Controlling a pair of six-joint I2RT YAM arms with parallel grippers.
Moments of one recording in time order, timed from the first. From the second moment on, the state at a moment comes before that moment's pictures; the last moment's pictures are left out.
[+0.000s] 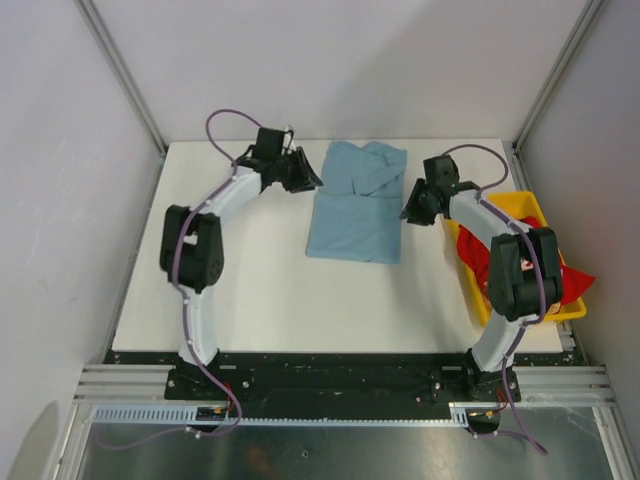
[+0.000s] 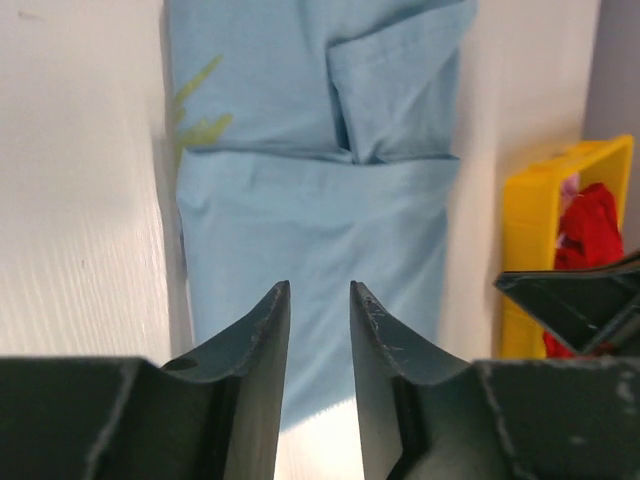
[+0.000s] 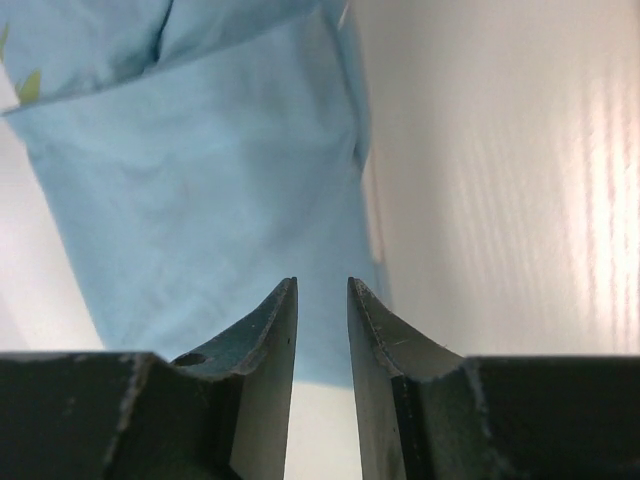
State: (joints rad) left arm -0.32 2.14 1.76 -0.38 0.38 -0.63; right arm 0.20 1.81 1.32 -0.44 -0.08 0.63
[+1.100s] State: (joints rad) left arm -0.32 1.82 1.14 -0.35 0.34 -0.64; right arm 0.31 1.68 0.95 -0.36 -0.09 0.66
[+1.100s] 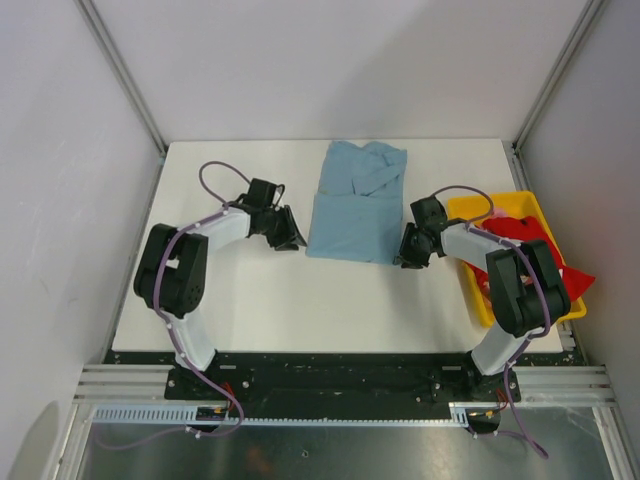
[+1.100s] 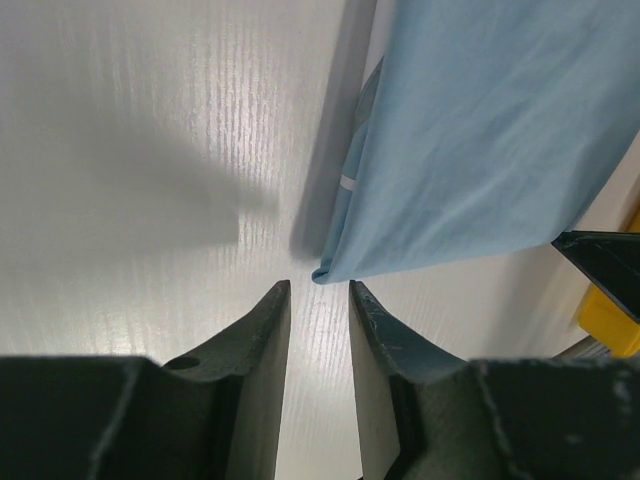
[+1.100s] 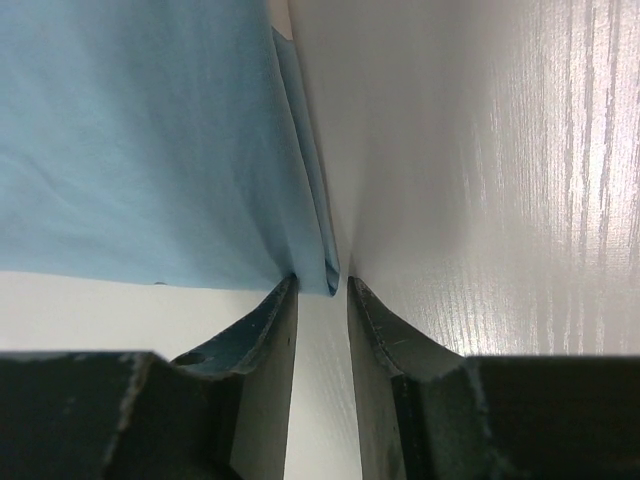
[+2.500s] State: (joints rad) left arm -0.41 1.88 1.13 -0.31 0.26 -0.72; right arm 0.31 1.68 0.94 -0.33 -0.09 0.68
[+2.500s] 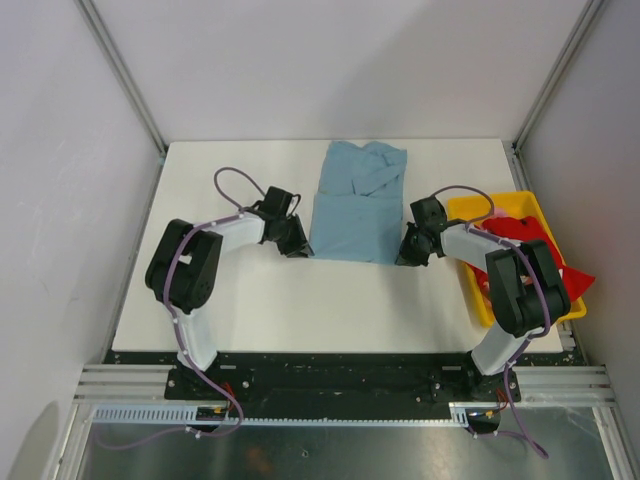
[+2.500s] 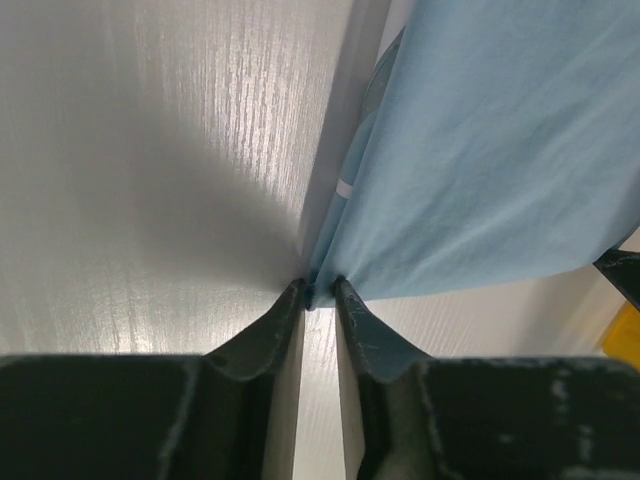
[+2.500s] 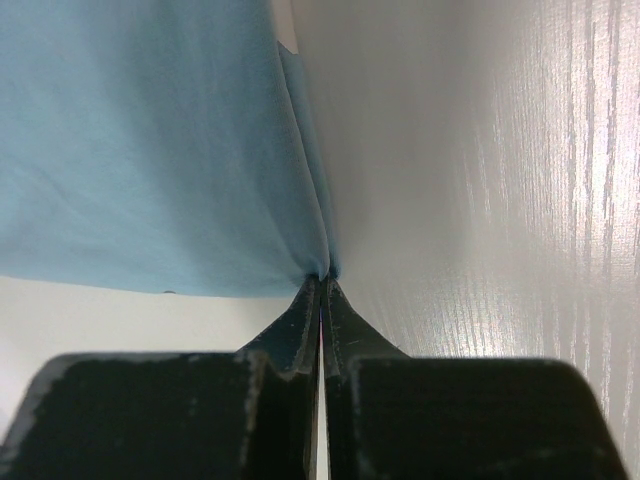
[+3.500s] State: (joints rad) left arm -0.61 1.30 0.63 -0.31 0.23 -0.82; right arm 0.56 0.99 0.58 -0.55 -0.06 0.78
